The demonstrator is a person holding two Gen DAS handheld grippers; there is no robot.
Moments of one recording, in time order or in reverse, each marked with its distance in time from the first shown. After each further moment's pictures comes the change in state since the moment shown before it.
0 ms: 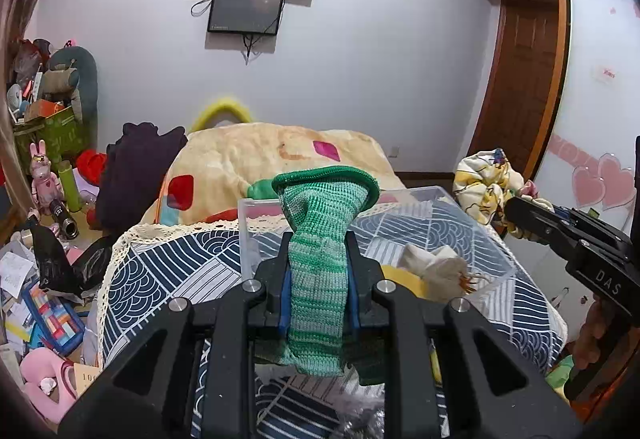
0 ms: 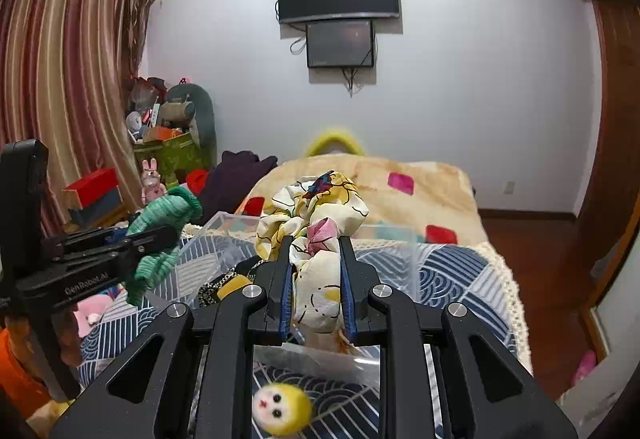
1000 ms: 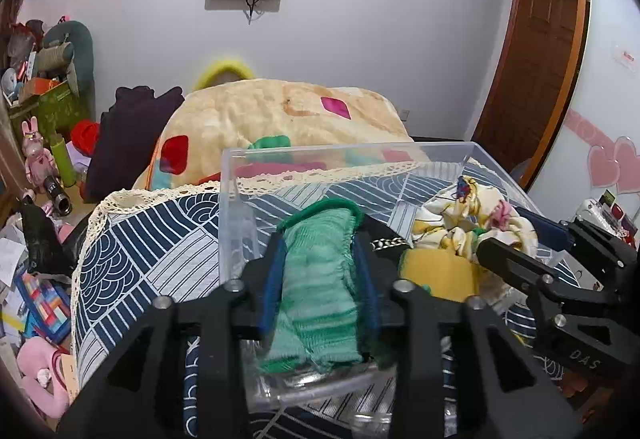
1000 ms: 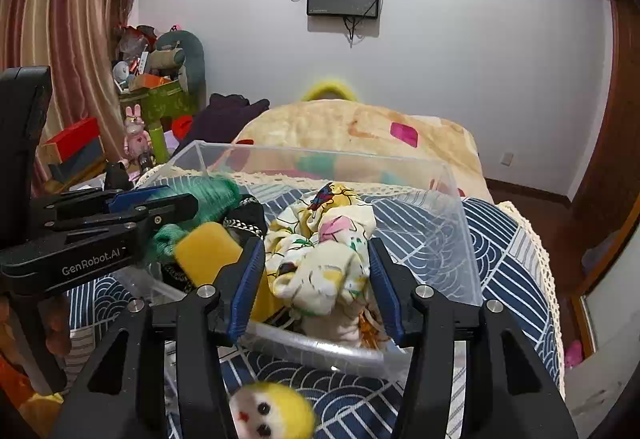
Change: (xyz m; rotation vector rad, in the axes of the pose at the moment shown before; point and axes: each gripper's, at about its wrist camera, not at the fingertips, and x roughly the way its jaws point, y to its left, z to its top) left arm 0.060 0.005 -0.016 -0.005 0.134 0.018; right arm 0.048 0.007 -0.023 -0.058 0.162 -0.048
